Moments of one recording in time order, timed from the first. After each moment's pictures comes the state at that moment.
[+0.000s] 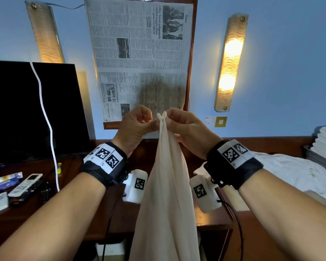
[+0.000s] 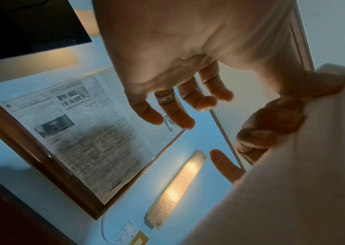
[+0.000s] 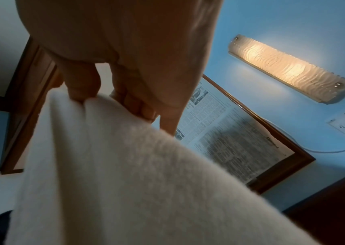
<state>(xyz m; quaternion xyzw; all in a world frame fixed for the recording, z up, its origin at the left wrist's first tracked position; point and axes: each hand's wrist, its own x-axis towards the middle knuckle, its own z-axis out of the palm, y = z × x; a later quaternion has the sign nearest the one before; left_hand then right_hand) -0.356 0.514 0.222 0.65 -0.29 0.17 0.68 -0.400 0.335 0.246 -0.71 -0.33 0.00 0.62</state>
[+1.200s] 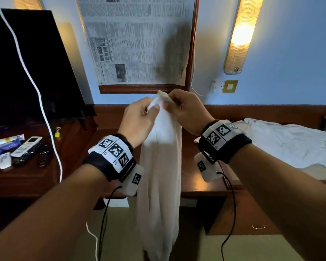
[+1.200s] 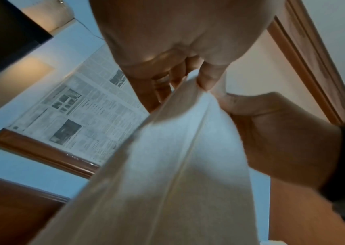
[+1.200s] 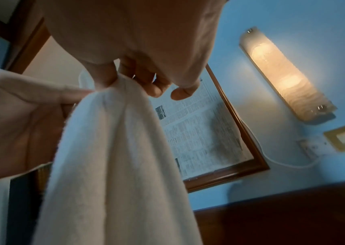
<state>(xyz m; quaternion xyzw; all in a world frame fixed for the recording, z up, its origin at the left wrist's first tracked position) -0.355 0.446 0.154 0.82 -0.16 0.22 0.50 -0.330 0.279 0.173 -0.84 -0.26 -0.17 0.45</state>
